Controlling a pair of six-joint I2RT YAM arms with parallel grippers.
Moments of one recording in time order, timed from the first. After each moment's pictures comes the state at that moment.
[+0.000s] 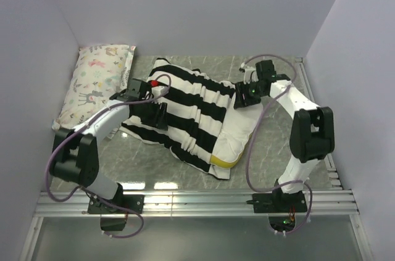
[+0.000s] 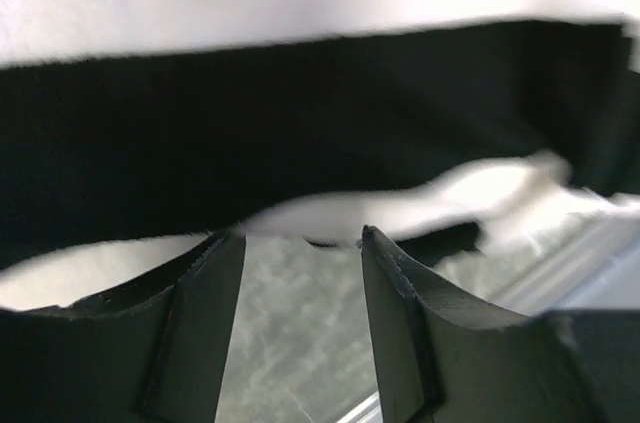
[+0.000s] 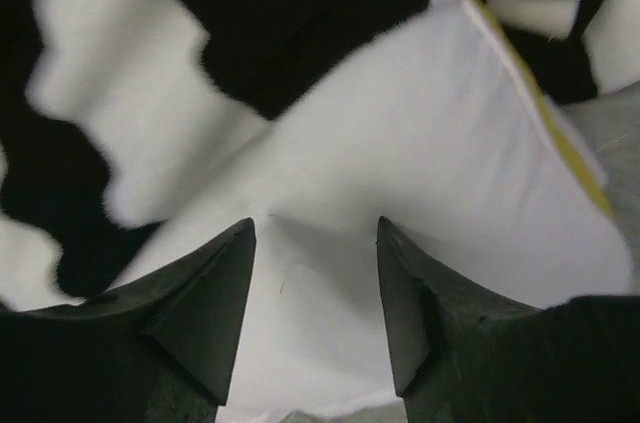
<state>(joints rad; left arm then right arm) -0.29 1.49 1.05 -0.63 0.43 -0.02 0.15 1.73 1.36 -0.66 -0.44 -0.10</state>
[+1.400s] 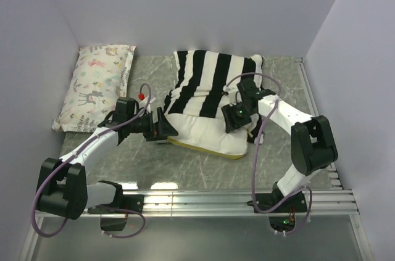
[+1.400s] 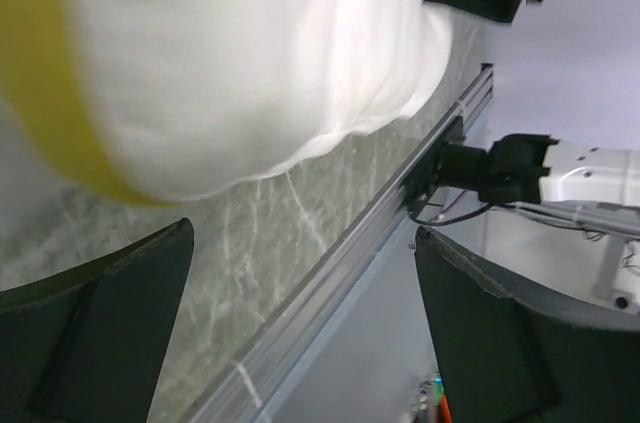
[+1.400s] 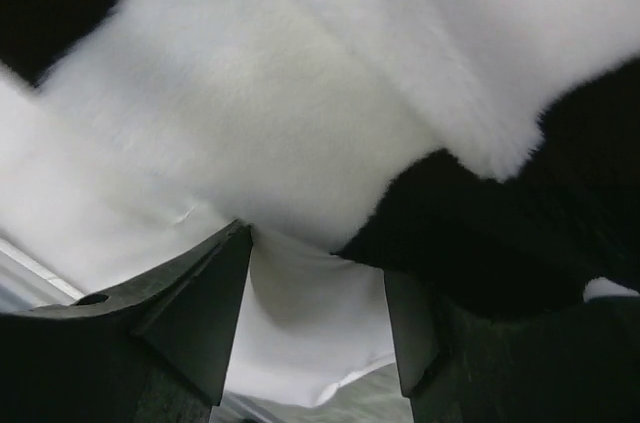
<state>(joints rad) -0.23 1.24 0.67 -0.23 0.81 -0.52 0.34 1.65 1.11 -0.68 -0.33 -0.11</state>
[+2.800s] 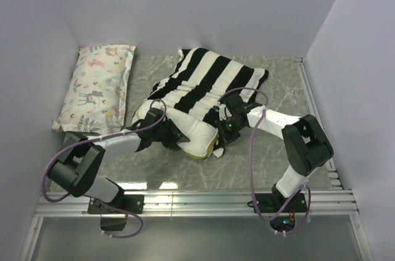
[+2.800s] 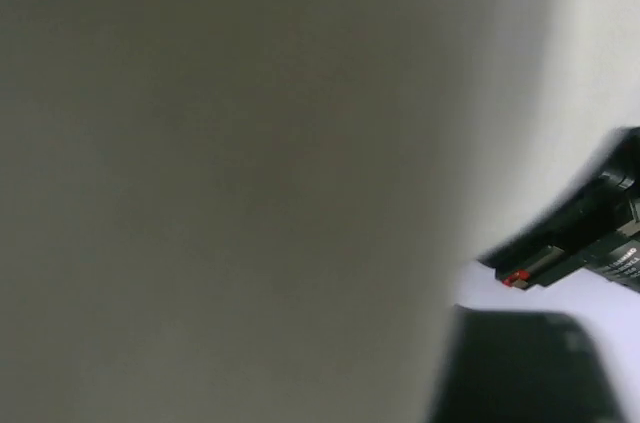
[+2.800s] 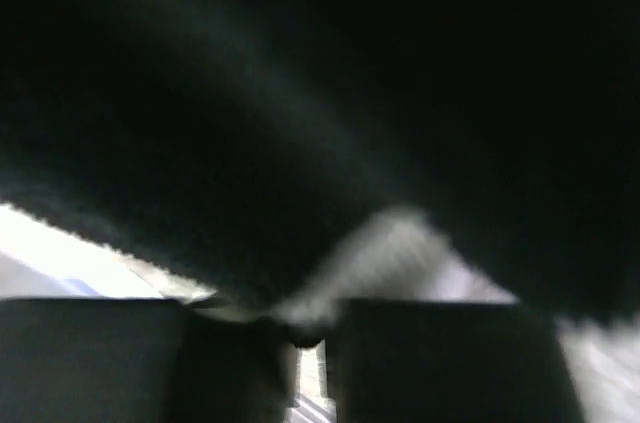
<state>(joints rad) -0.56 1.45 0.60 0.05 0.32 -1.19 0.51 1.66 0.96 -0.55 -0.39 0.15</state>
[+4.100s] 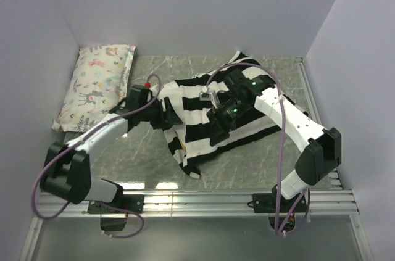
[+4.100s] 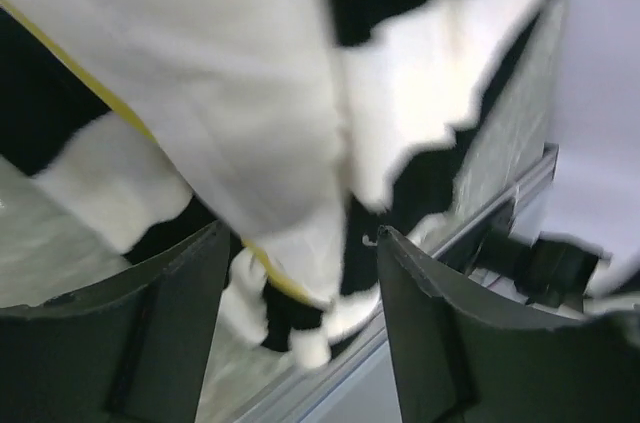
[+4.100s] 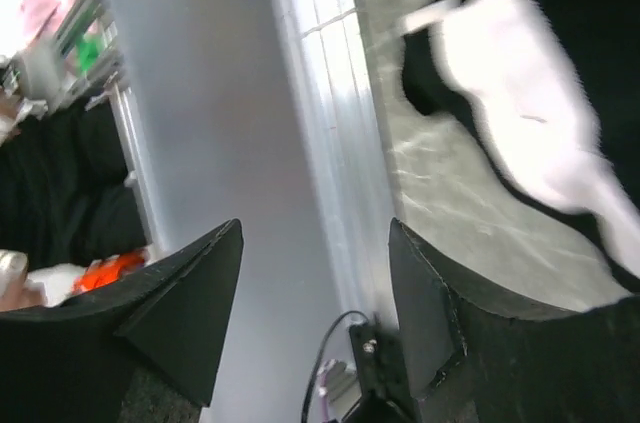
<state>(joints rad) -0.40 1.42 0.85 -0.23 0.46 -0.71 0.59 1.58 1.45 -1.26 -0.90 -0.39</state>
